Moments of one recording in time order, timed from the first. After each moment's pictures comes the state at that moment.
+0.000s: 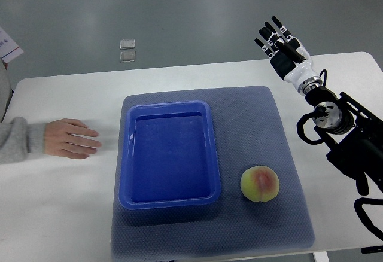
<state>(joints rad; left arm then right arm) 0.02 0.00 -0.09 -0.22 0.00 0.02 -0.01 0.73 -0.11 1.03 0.59 -0.17 0.33 0.27</state>
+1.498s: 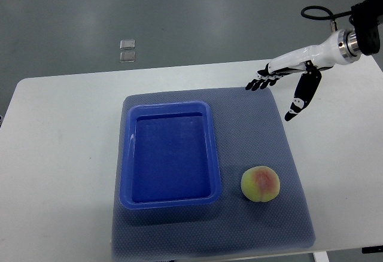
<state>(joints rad) 0.00 0.00 -0.09 -0.27 0.00 0.01 0.00 1.56 -0.84 -0.15 1.44 -0.82 0.61 -0.01</state>
